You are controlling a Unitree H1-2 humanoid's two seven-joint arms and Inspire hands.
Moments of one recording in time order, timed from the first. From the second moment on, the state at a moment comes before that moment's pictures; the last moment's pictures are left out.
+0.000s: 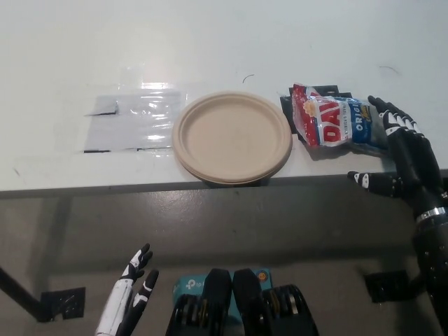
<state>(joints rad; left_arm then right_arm) 0.08 0.12 -0.10 0.07 0.31 -0.15 0.02 -0.43 -0.29 0.12 0.12 -0.66 0.06 -0.03</state>
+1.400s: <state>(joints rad) 0.08 0.12 -0.09 0.07 0.31 -0.15 0.02 -0.57 -0.29 0.15 0.34 -0.65 0.06 -0.08</state>
